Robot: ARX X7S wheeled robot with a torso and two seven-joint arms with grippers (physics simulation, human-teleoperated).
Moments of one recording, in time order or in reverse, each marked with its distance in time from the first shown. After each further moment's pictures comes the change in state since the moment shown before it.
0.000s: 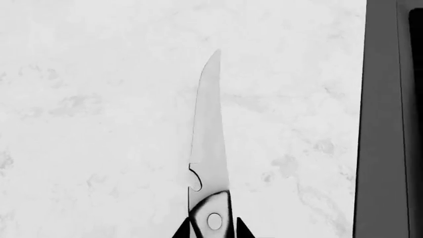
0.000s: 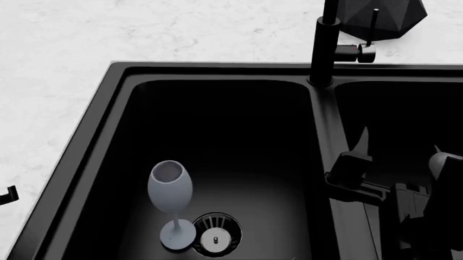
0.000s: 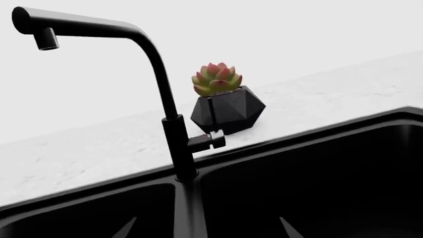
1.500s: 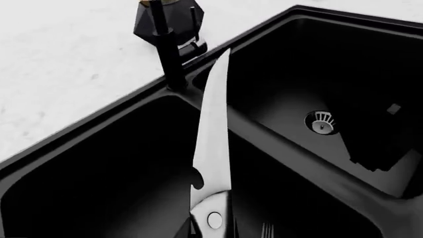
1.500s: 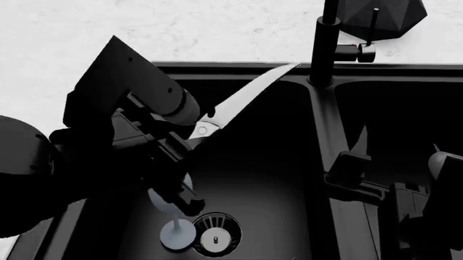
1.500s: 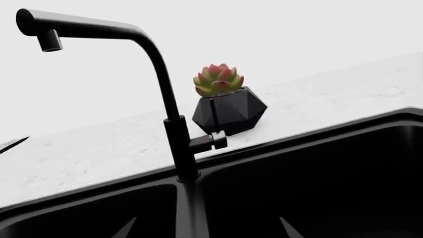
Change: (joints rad) left arm -0.548 0.432 0.334 0.117 0.260 -0.284 0.640; right arm -0.001 0.015 -0.016 0.004 0.020 -0.019 0.015
